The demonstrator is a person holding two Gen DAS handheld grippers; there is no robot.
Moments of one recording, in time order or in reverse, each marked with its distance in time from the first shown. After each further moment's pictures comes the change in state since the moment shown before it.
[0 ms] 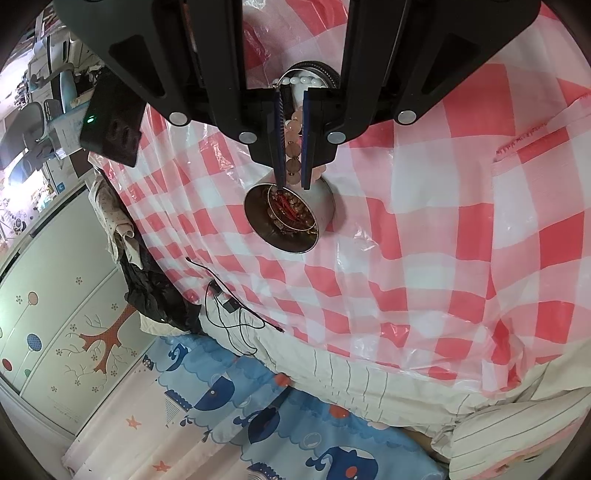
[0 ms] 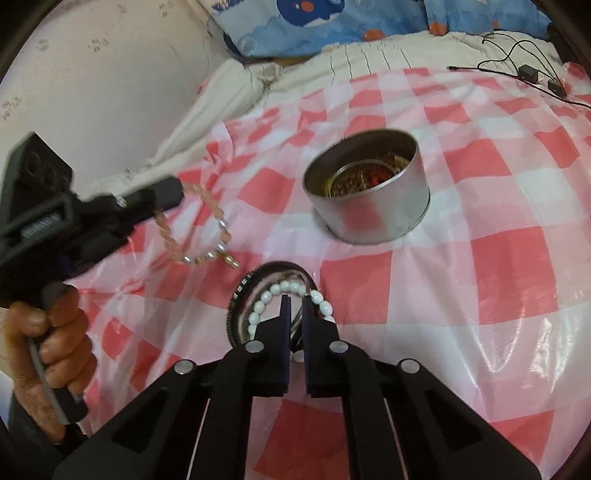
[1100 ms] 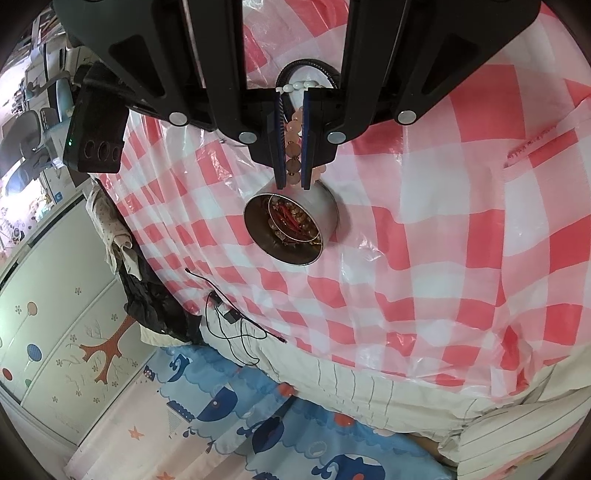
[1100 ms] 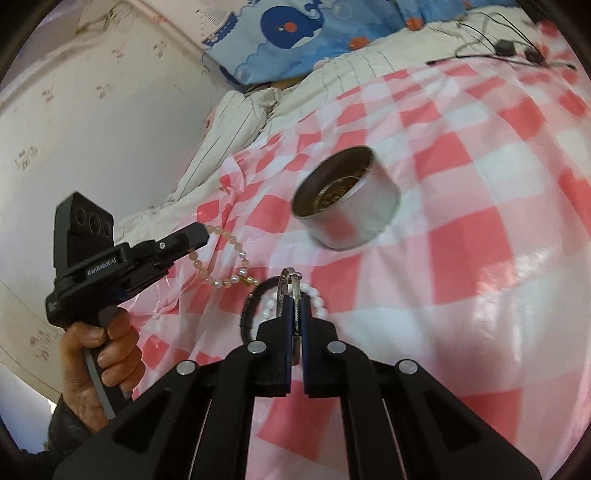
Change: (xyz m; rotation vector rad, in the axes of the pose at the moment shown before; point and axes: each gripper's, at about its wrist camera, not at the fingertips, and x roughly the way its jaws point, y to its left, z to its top) left arm 0.009 -0.007 -0.008 0.024 0.028 0.009; right arm -0.038 -0.046 -0.006 0.134 -0.047 0.112
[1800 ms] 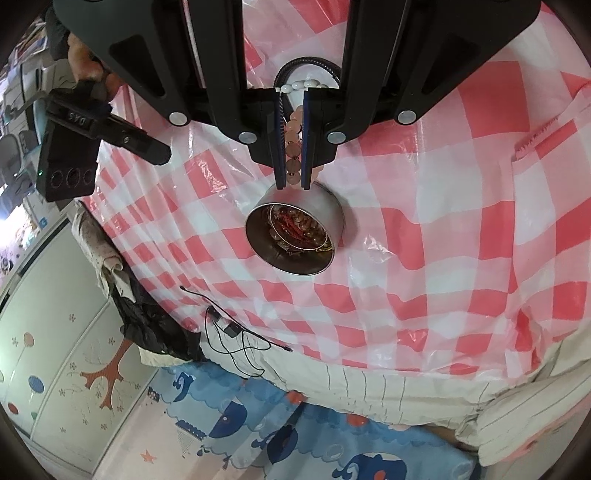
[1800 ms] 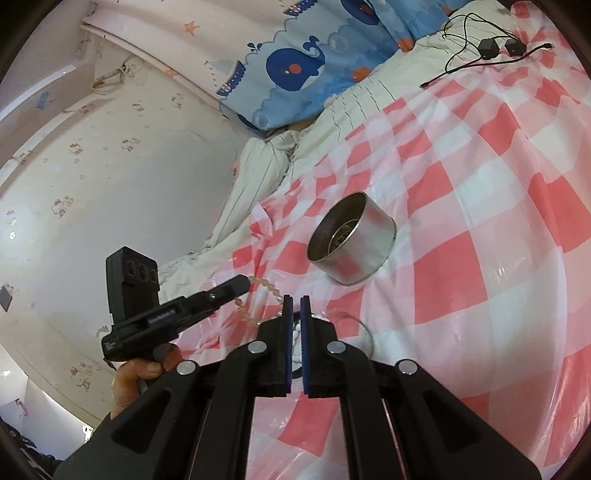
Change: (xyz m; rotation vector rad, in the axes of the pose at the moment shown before) left arm 0.013 -0.021 -0.005 0.106 0.018 0.061; right arm -0.034 -0.016 0.006 0.066 -0.145 0.184
